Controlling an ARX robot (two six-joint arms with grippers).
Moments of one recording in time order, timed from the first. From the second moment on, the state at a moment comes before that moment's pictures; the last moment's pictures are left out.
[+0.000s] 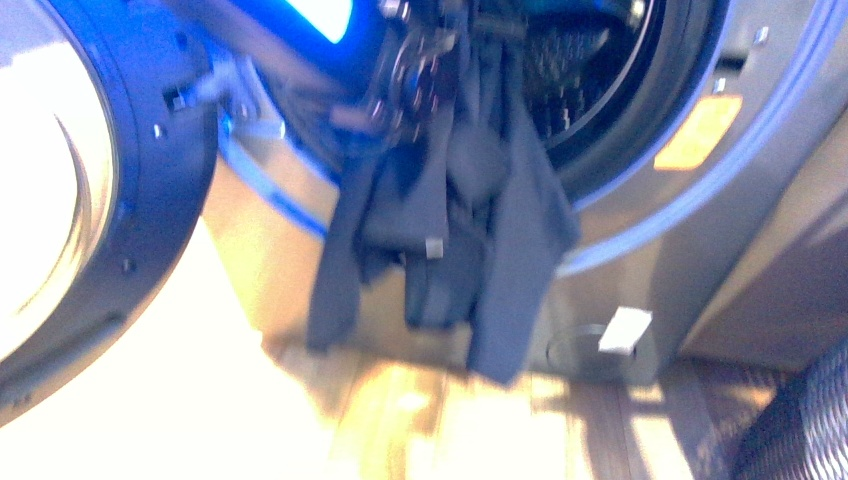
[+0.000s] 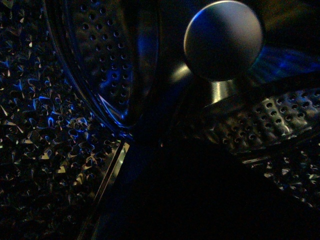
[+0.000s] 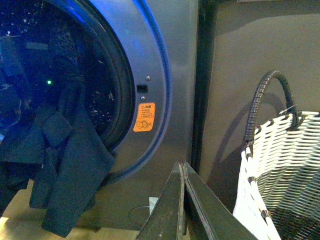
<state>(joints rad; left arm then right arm) -0.42 2.67 2.17 0.62 -0.47 0.21 0.00 0.00 0.01 0.00 0.00 0.00</state>
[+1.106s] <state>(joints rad) -0.34 2.98 2.89 -0.16 -0.47 0.12 0.00 0.00 0.01 0.00 0.00 0.00</state>
